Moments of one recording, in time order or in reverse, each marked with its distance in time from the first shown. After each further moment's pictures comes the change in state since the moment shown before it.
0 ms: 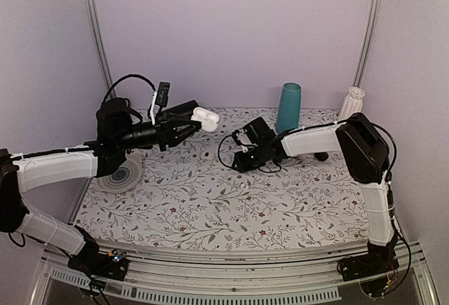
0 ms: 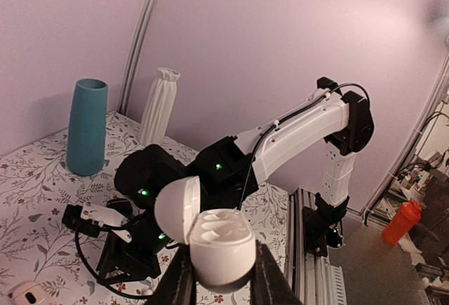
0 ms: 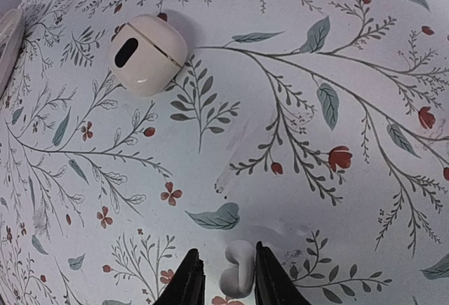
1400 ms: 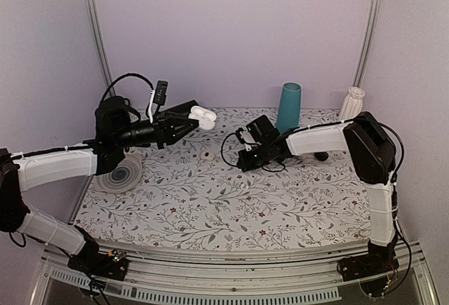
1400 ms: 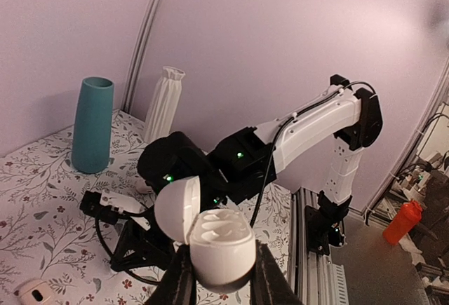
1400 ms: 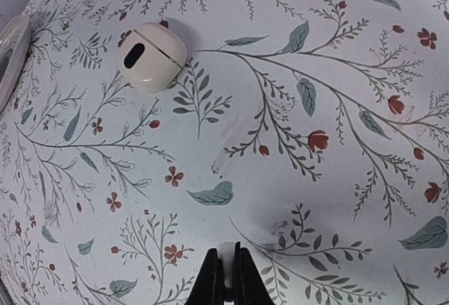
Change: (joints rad) left arm 0.028 0.005 0.008 -0.008 0.024 -0.002; right arm -0.005 -0.045 -0.037 -0.006 0.014 0.016
